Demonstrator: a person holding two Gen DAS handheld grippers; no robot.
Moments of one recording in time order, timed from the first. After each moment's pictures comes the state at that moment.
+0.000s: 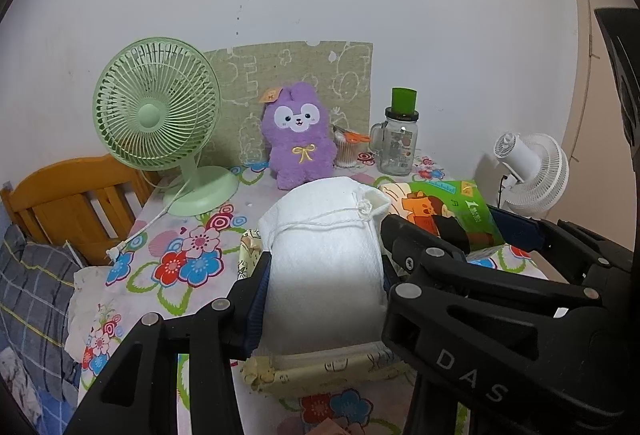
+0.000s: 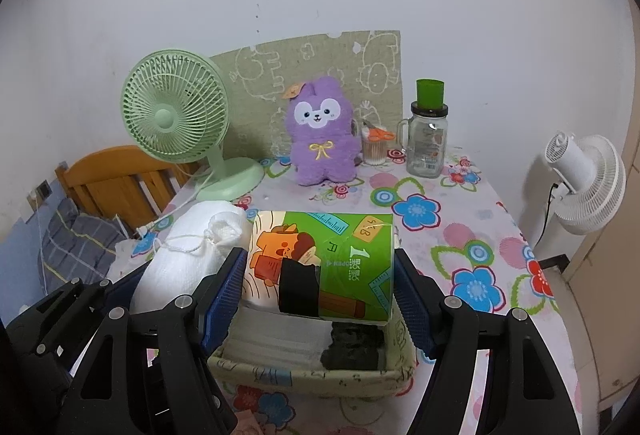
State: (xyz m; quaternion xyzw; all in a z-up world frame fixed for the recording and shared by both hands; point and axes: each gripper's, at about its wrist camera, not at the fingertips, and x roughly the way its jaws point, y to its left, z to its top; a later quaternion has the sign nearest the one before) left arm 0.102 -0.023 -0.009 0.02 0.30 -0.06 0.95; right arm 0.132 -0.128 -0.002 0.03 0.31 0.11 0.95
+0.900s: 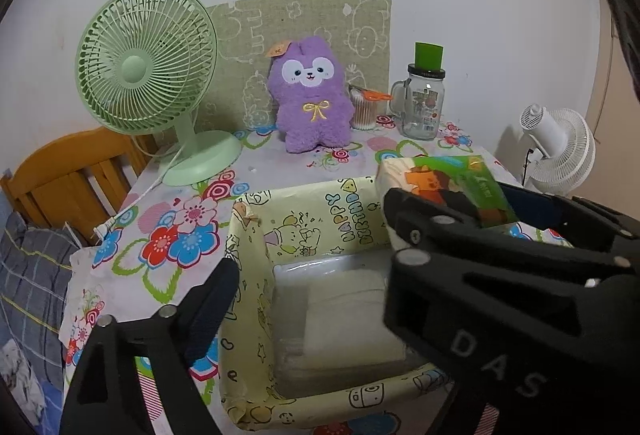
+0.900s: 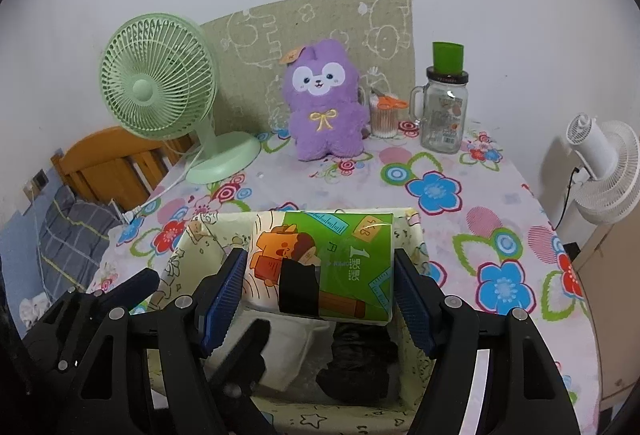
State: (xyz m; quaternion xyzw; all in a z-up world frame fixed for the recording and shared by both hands) left arm 0.146 -0.023 -0.058 0.03 0.35 -0.03 0.94; right arm 0.179 -0.120 -0.043 0.03 0.35 0.12 0.93
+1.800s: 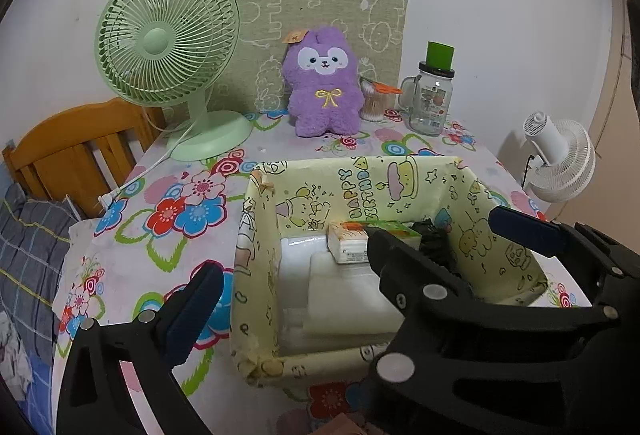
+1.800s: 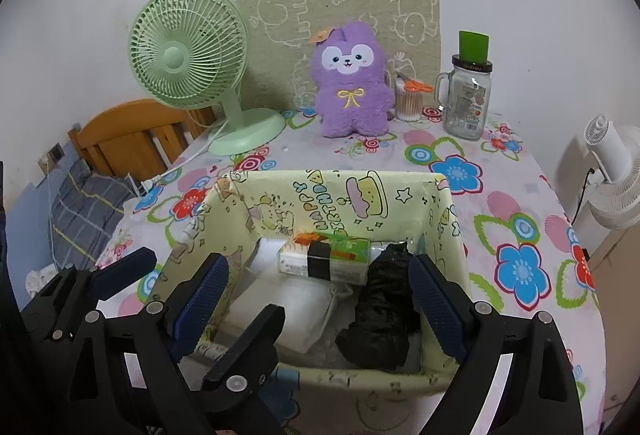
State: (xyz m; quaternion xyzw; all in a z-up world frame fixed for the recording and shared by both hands) left arm 0.130 -0.010 -0.063 -0.01 0.36 -0.02 0.93; right arm 0.154 -0.110 -0.053 0.01 0.36 0.16 0.92
